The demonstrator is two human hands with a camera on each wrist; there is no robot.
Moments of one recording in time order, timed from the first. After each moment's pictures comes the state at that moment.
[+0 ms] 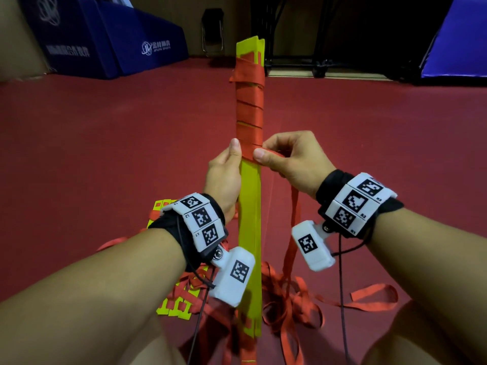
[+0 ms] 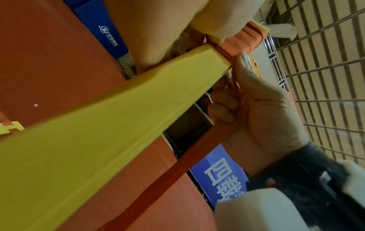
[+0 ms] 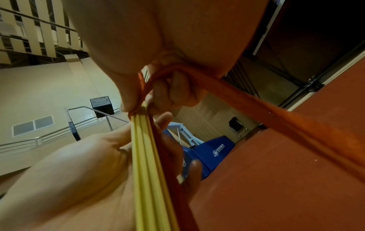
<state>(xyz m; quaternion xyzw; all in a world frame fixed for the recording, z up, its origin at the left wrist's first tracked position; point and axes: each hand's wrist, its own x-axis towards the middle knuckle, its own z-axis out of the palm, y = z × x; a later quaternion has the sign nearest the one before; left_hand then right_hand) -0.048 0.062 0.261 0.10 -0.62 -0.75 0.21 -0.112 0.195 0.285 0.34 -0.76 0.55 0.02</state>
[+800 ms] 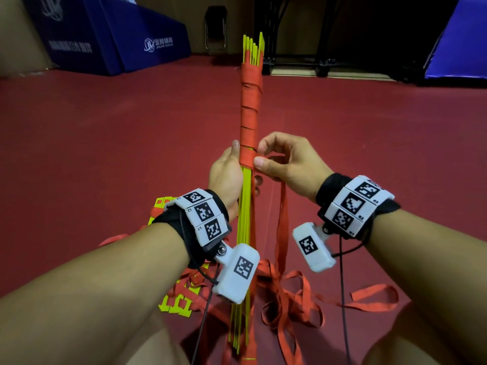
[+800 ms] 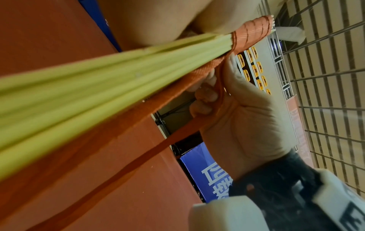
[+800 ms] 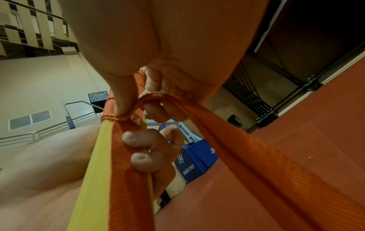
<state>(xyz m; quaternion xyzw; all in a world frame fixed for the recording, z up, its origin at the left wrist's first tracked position) -0.049 0.062 0.263 0.13 -0.57 -0.79 0.15 -0.108 0.187 0.278 0.37 -0.72 0.59 -0.05</state>
